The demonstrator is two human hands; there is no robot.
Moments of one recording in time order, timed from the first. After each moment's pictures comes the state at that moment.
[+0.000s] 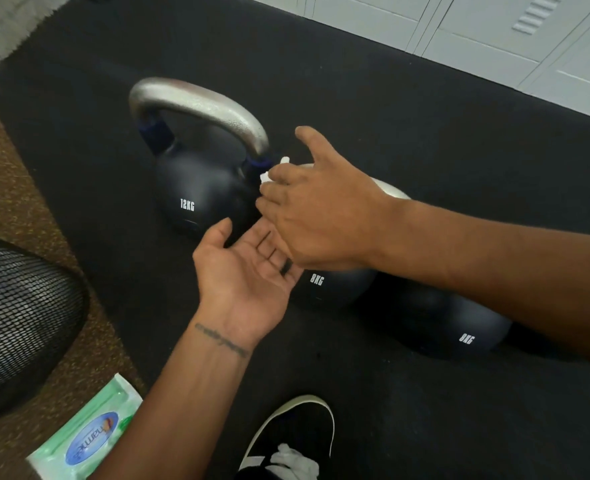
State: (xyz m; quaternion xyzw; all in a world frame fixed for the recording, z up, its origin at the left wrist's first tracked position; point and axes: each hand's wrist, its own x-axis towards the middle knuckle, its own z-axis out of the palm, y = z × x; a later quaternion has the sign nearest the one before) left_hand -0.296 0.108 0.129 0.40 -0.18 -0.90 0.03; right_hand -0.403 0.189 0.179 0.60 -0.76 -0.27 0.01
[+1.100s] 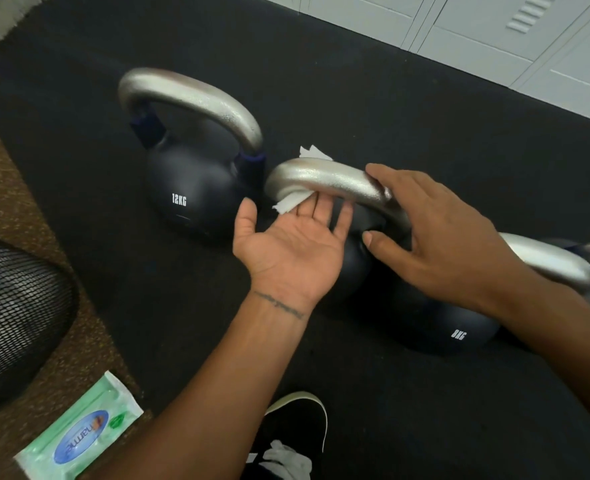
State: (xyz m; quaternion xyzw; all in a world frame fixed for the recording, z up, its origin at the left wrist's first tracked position) left_hand -0.334 0.146 0.132 0.25 0.06 -0.97 0.06; right_hand -0.393 0.298 0.182 0.31 -0.94 0.10 -0.10
